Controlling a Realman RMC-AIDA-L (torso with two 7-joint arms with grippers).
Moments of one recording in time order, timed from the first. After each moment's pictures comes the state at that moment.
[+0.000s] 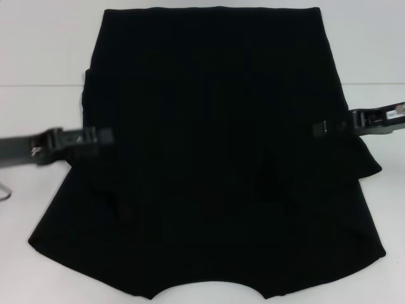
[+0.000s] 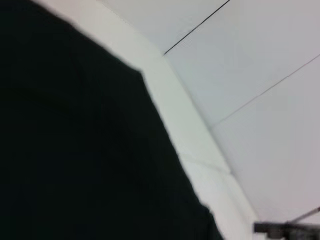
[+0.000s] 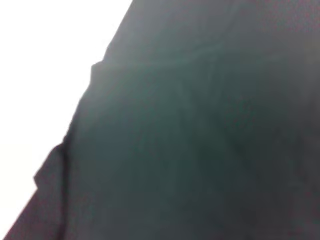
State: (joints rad) left arm -0.62 -1.99 0.28 0.73 2.29 1.67 -2.21; right arm 0.79 1.97 -0.69 -0.79 -2.42 -1.41 2.41
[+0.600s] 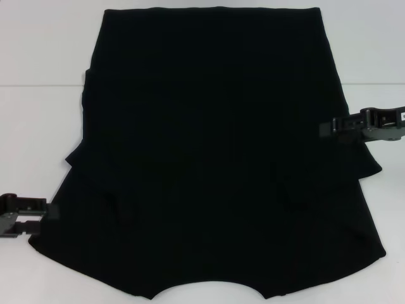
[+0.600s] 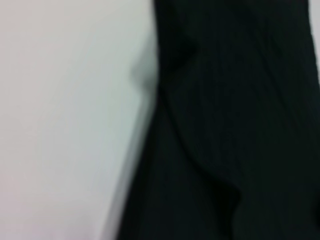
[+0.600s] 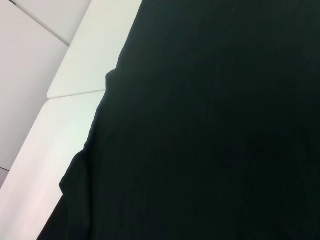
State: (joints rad) left arm -0.54 -1.98 0.26 0.87 2.62 1.72 -2.46; right arm 0.77 1.94 -0.62 -0.77 -2.38 -1.50 2.45
